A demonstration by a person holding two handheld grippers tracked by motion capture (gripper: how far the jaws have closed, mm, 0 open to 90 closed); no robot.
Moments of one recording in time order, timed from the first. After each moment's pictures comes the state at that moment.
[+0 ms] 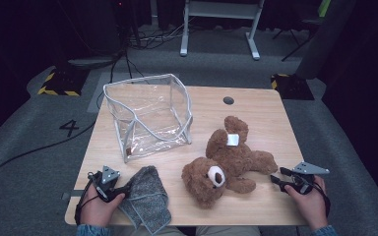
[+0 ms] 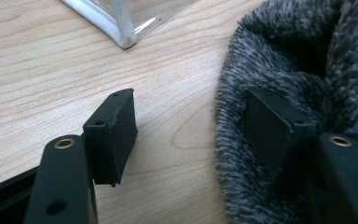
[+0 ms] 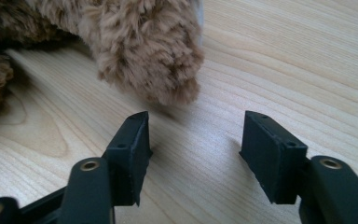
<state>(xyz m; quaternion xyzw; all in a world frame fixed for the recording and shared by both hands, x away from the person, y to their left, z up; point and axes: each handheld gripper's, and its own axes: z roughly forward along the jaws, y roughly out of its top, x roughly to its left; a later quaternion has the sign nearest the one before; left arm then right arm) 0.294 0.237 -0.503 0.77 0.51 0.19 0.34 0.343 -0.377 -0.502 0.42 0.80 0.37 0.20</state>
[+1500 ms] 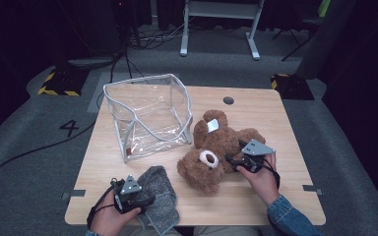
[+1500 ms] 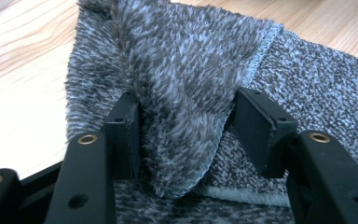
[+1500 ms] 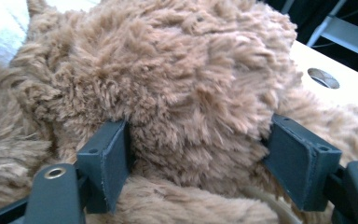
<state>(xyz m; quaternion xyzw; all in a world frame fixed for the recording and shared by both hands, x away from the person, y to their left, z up) 0.272 0.181 -0.492 0.84 0.39 0.09 0.35 0.398 -0.223 -0.470 0.29 0.81 0.43 0.28</state>
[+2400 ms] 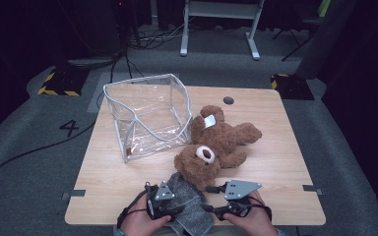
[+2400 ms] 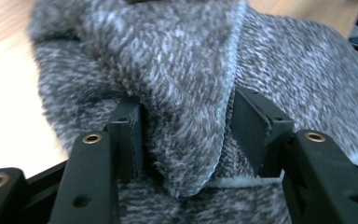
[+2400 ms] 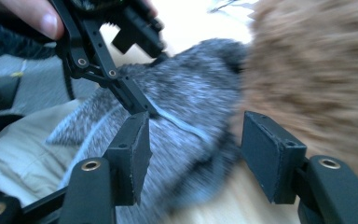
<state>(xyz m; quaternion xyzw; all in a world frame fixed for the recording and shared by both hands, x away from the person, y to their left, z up) 0.262 0.100 -0.491 0.87 0.32 0.04 0.36 0.283 -0.161 -0.469 0.14 0.86 0.48 0.06</state>
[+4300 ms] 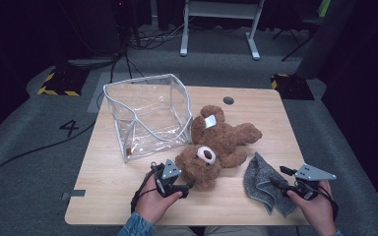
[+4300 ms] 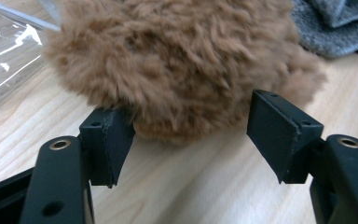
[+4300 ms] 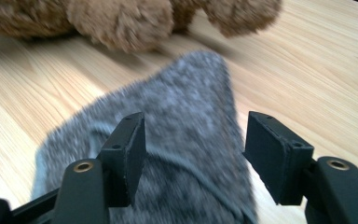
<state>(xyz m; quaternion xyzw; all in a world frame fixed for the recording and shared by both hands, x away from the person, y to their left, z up) 0.316 0.077 -0.470 0.81 0.37 0.11 0.43 0.320 -0.353 -0.460 0.34 0.82 0.40 0.22</state>
